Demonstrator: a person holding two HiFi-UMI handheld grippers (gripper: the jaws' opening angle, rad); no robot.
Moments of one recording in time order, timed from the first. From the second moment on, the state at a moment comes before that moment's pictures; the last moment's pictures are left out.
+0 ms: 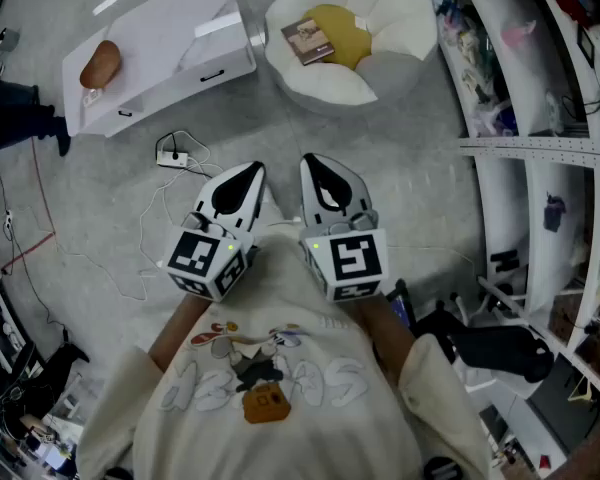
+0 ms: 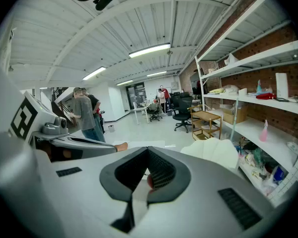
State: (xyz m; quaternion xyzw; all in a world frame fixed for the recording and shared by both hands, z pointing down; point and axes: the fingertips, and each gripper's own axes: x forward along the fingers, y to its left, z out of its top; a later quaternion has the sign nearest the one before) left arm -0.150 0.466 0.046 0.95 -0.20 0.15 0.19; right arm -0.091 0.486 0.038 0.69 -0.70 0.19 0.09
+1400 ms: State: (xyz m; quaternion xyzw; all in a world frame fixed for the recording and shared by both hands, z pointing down) left arm -0.225 0.406 0.066 0.94 -0.20 0.14 0.22; right arm -0.129 0.441 0.068 0.73 -0.64 0.24 0.07
